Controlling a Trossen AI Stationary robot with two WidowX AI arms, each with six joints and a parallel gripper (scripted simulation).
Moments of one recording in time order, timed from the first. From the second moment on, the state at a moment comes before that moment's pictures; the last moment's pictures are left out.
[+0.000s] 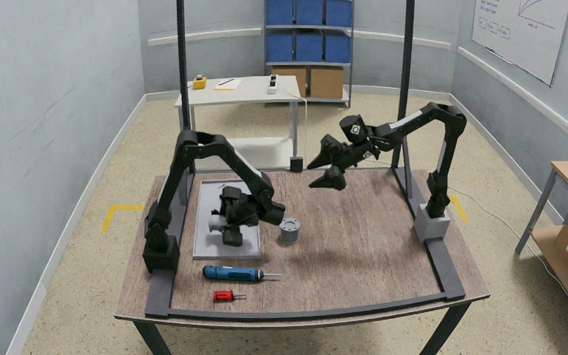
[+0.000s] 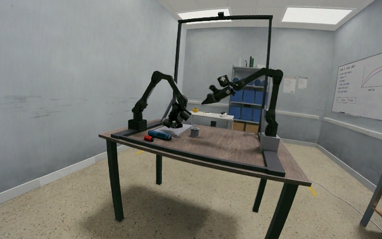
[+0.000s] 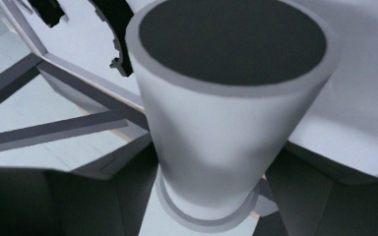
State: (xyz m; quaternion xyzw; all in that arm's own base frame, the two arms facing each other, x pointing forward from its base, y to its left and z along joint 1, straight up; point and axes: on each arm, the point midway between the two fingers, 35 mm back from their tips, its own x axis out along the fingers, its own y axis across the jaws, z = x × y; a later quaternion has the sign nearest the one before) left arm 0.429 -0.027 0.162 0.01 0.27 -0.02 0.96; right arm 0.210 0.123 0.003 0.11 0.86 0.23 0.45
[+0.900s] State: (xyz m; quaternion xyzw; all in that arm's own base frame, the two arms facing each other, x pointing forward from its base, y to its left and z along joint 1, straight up) left arm 0.429 -0.027 0.162 0.01 0.27 -0.02 0.96; right arm 0.212 0.123 -0.020 0.11 0.86 0.23 0.45
